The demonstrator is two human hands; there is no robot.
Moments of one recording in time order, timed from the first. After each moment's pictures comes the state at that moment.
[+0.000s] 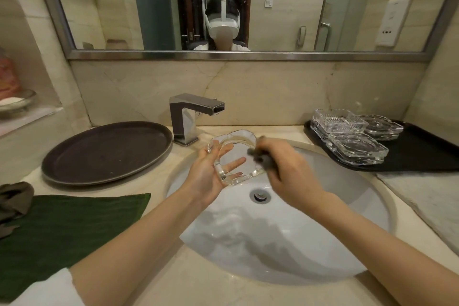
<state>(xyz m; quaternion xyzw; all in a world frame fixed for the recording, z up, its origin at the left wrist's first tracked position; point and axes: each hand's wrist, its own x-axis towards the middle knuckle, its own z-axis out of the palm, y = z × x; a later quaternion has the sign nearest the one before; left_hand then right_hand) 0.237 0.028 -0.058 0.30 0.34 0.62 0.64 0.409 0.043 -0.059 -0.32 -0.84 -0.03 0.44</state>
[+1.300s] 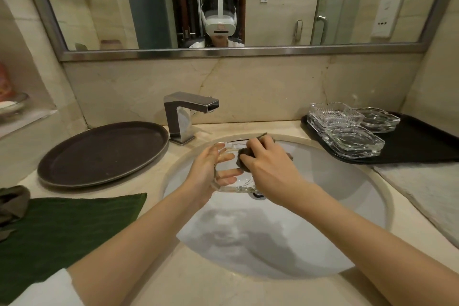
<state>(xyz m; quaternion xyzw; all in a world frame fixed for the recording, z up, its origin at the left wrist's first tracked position) 0.241 0.026 -0.060 0.40 0.47 0.56 0.55 0.393 0.046 -0.060 -0.38 -0.88 -0.22 0.21</state>
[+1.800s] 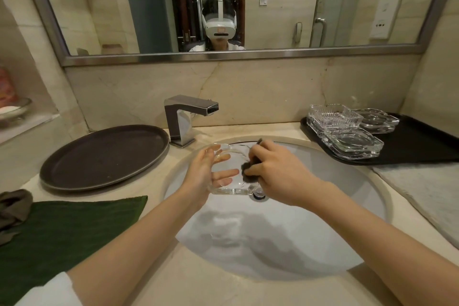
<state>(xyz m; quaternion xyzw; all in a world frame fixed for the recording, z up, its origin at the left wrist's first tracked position) 0.241 0.023 -0.057 0.39 0.50 0.58 0.52 0.409 0.048 -0.053 -0.28 -0.91 -0.18 0.25</state>
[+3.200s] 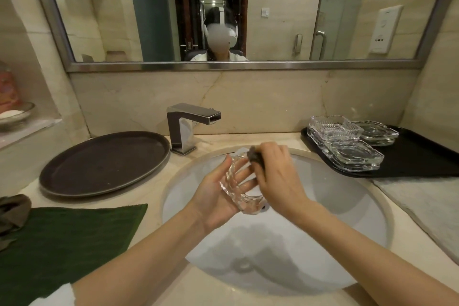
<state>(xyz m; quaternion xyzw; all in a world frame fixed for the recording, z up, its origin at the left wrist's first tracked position) 0.257 0.005 -0.055 0.28 0.24 0.52 0.77 0.389 0.038 -0.055 -0.43 -0.78 -0.06 0.45</state>
